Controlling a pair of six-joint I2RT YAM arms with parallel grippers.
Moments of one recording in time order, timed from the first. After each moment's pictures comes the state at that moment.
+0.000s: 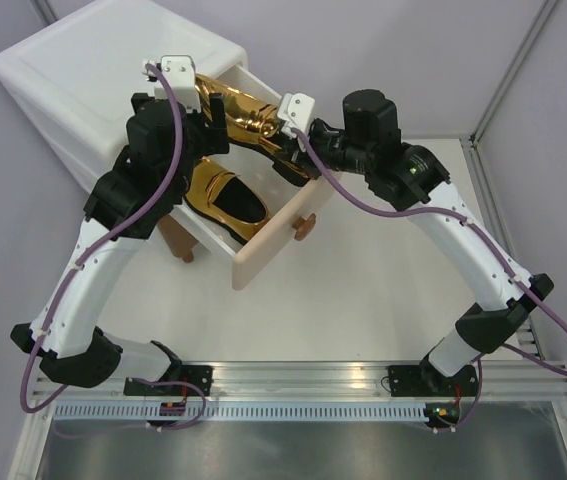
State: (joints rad) left arm -0.64 1.37 1.92 -0.72 -0.65 -0.07; right arm 0.70 1.61 1.98 -0.62 -0.39 -0.45
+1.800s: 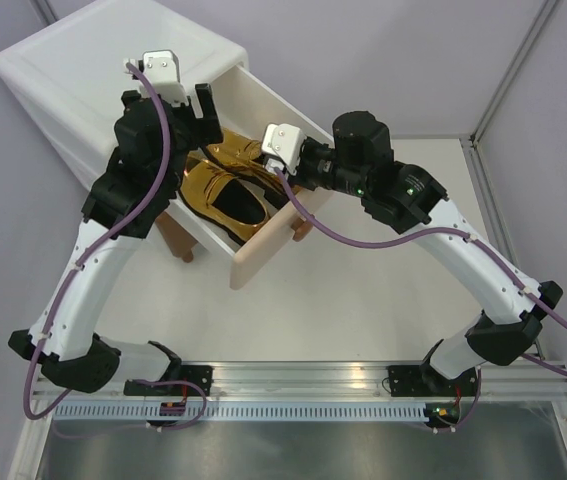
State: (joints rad) left arm -0.56 1.33 1.84 -0.57 -0.59 -0.12; right arm 0.83 1.54 1.88 -0.58 -0.18 -0.67
